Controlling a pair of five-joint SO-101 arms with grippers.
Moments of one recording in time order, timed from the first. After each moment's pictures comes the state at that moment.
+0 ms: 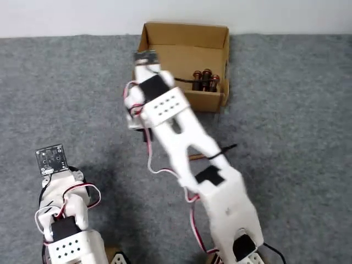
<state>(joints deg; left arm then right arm) -25.3 -86.8 97.5 42.6 2.5 -36.7 34.2 -49.1 100.4 -26.9</state>
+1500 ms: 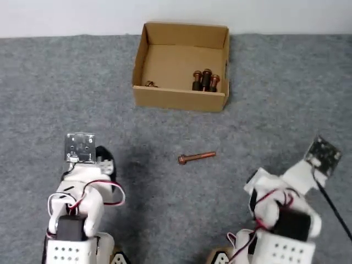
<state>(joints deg) 2.0 -86.8 78.0 57.0 11.8 10.7 -78.0 56.8 86.8 -26.2</state>
